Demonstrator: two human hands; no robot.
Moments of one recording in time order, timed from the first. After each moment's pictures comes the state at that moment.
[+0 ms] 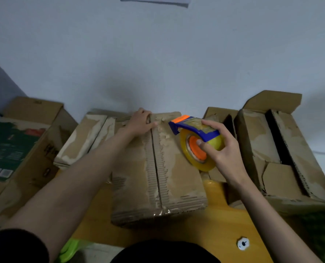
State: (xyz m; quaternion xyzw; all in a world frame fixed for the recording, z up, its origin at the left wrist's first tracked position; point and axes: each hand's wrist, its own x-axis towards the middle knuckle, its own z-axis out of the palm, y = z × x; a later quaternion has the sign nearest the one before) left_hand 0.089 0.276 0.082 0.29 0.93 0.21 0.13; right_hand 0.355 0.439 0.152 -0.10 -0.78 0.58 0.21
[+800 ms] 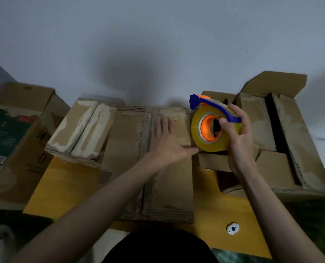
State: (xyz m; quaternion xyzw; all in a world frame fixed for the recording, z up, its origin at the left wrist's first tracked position) left_hand 0.257 0.356 0.081 0.27 0.95 0.11 0.15; right_hand 0.367 0.513 0.123 -0.23 -0.66 0.66 0.27
